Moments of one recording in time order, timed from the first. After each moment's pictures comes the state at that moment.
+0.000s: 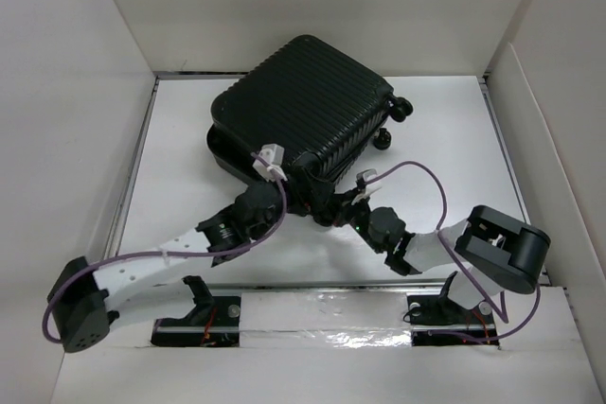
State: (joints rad) left arm -0.98 1.04 0.62 0.18 -0.34 -0.78; right arm 1.00 1.52 0.33 1.17 0.35 0.37
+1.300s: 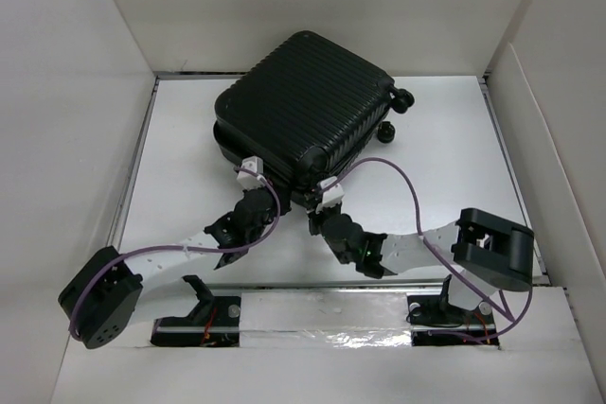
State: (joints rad) left arm -0.83 1.12 0.39 0.36 -0.46 -0.80; right arm 1.23 1.57 0.61 0.75 0.70 0.27
